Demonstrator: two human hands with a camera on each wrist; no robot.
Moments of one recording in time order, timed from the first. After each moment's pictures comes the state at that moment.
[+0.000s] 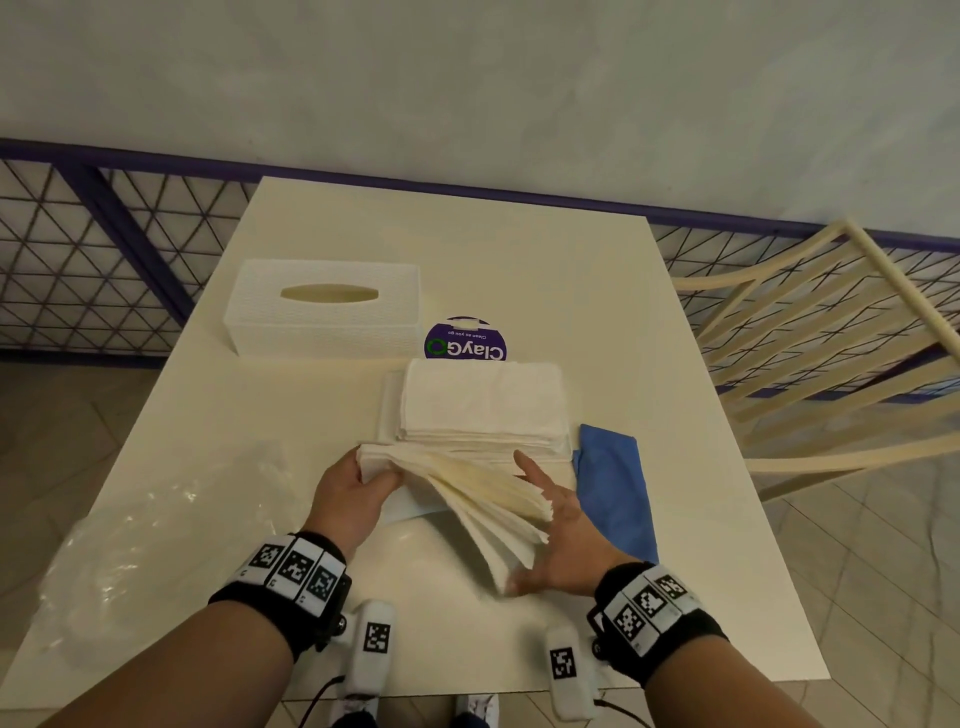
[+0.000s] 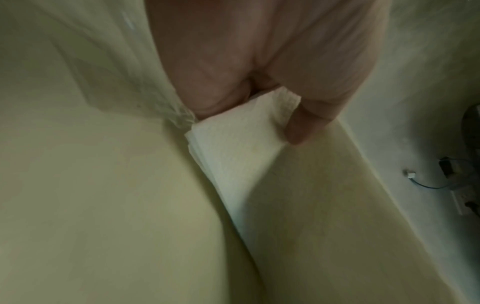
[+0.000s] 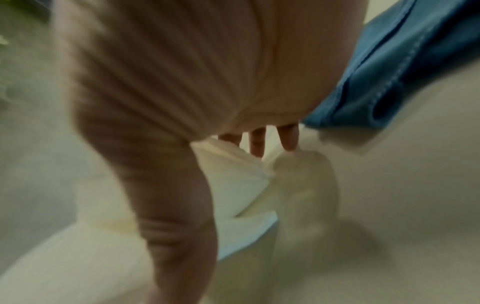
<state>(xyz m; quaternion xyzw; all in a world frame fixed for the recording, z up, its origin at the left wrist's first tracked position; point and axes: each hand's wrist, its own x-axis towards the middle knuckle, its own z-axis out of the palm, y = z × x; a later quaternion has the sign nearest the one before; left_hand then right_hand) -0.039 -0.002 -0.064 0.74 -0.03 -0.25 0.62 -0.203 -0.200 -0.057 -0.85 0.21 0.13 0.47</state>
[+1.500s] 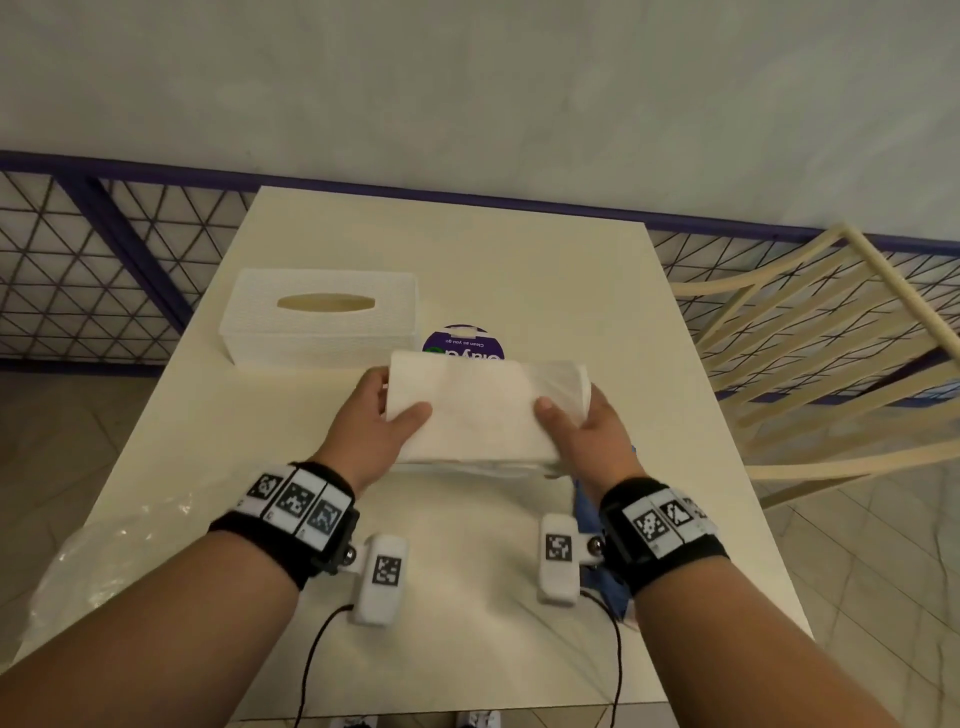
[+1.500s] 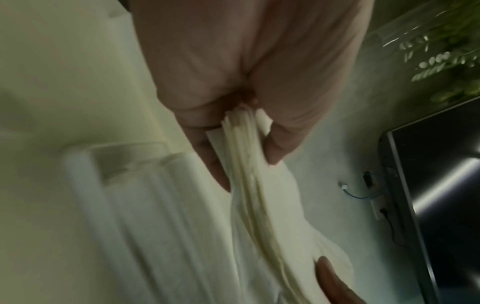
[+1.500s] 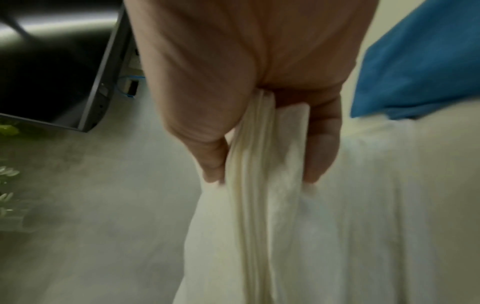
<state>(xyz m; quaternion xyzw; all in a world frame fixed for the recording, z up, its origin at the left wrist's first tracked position) 0.001 -0.044 -0.011 0.76 -0.13 -0.25 0.58 -0.139 -0.239 -0.008 -0.66 0.37 -0.14 0.64</state>
